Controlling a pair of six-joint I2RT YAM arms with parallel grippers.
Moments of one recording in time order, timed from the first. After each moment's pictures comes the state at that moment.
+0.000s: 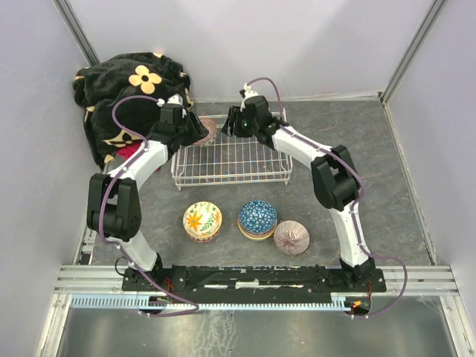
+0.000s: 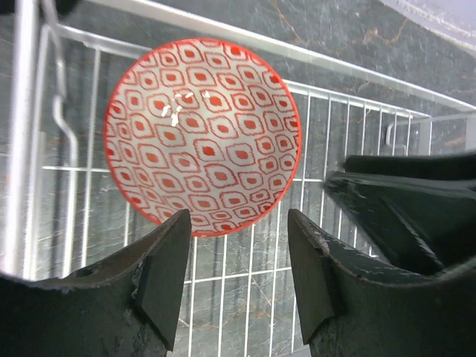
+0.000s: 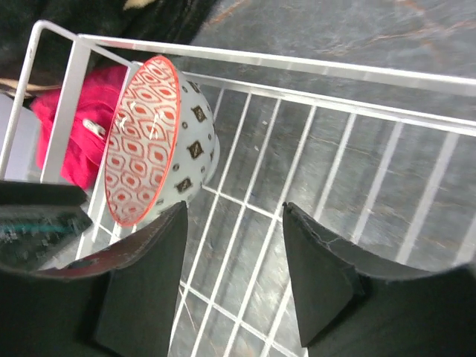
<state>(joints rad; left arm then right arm) -0.21 1.72 1.23 -0.12 0.08 -0.57 0.57 2.26 1.80 0.00 -0.15 0.56</state>
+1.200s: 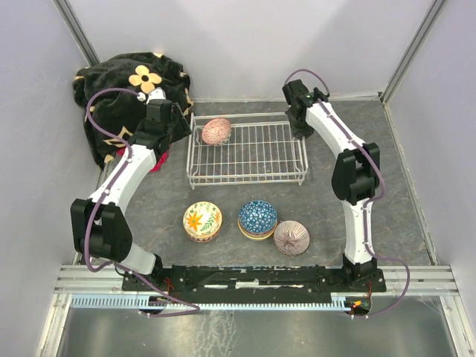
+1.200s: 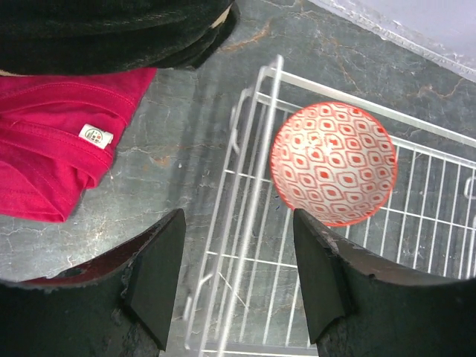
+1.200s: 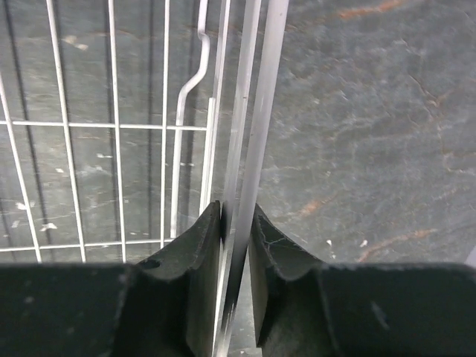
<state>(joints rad) -0.20 1.51 1.27 -0.34 -0.21 -0.48 0.34 2.22 2.10 -1.02 0.32 0.08</state>
